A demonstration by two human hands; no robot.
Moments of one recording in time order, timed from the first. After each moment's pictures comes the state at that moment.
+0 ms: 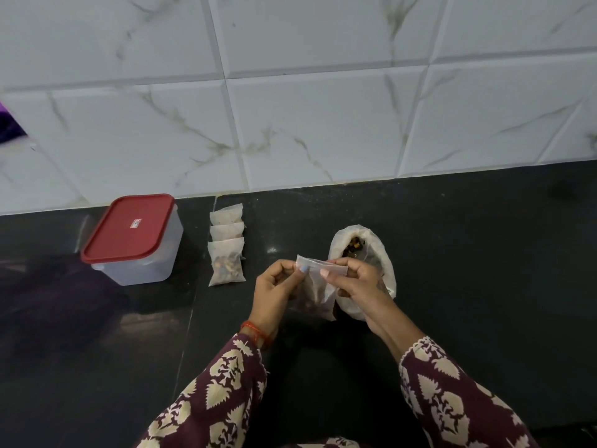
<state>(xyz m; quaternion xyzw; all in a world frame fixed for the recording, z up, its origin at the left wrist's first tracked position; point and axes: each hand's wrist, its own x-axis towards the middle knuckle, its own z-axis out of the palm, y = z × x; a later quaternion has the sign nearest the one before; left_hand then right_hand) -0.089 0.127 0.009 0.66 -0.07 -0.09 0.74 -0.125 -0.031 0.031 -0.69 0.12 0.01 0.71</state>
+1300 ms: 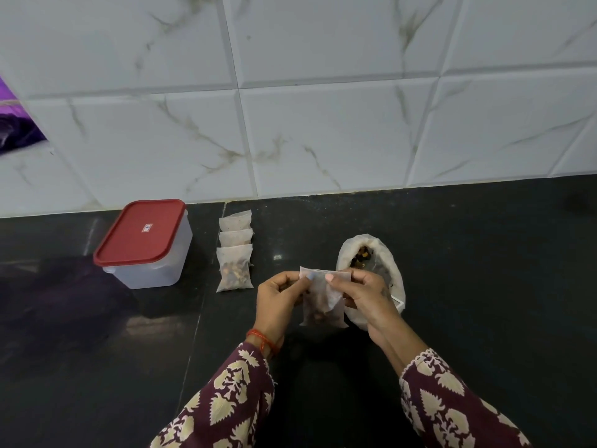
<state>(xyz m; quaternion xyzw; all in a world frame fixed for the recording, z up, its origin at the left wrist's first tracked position) -0.092 0.128 0.018 0.66 0.00 -0.09 0.75 -0.122 -0.018 0.037 -0.67 0.18 0.01 0.72</state>
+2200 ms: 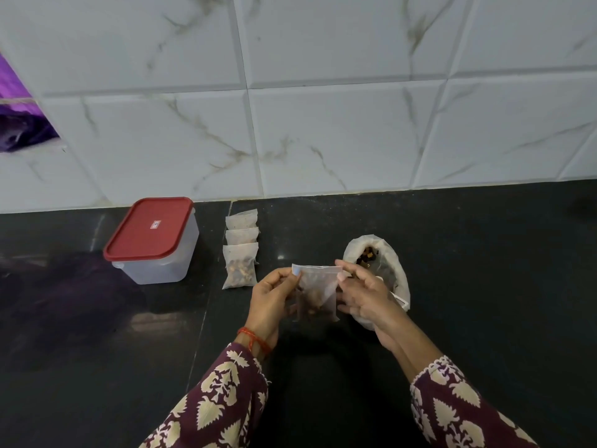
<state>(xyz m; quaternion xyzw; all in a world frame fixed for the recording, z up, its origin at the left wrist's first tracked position) -0.097 0.145 0.029 0.63 0.05 -0.13 0.77 -0.127 -0.022 0.037 -0.65 0.13 0.08 0.74</state>
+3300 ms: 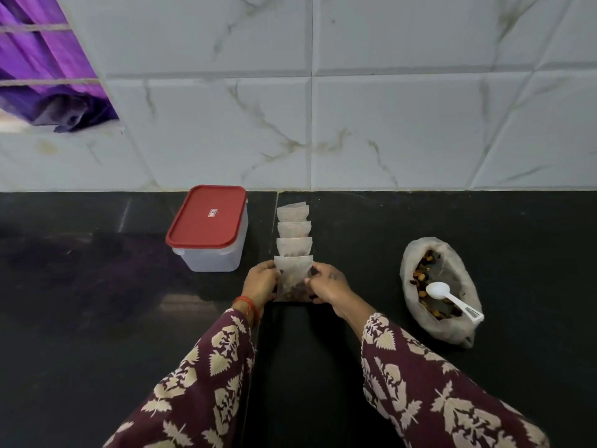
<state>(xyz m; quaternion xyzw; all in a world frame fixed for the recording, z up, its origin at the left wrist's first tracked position) -0.033 0.260 0.019 0.72 0.18 -0.16 0.65 -0.035 0.125 0.003 -0.82 0.13 0.17 0.53</state>
